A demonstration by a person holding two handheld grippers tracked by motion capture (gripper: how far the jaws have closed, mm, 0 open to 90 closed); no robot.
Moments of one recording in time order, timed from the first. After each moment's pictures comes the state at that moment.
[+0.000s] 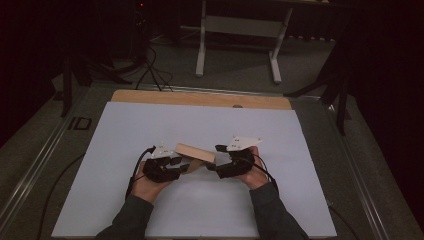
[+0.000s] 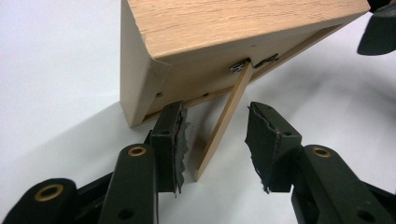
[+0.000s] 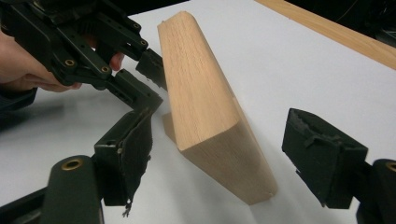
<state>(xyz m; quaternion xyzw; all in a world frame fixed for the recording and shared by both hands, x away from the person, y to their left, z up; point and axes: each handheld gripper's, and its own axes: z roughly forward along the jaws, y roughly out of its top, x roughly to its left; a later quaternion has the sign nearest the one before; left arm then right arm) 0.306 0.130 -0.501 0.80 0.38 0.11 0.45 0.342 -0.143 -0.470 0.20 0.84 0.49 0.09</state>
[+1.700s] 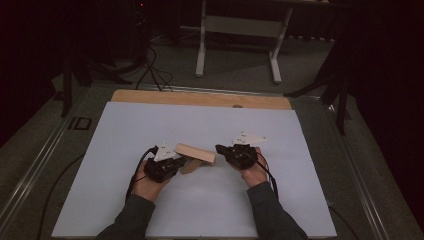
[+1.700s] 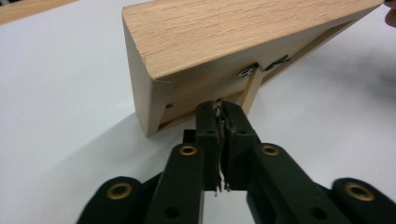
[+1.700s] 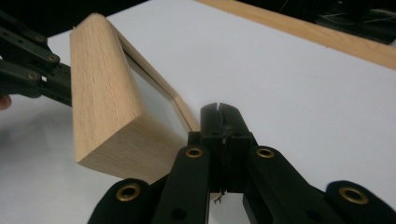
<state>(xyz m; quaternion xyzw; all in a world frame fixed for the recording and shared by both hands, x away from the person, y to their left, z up) 0.305 0.124 -0.499 0.81 0.36 0.16 0.43 0.356 -0.152 -0.482 0.31 0.81 0.48 0.13</state>
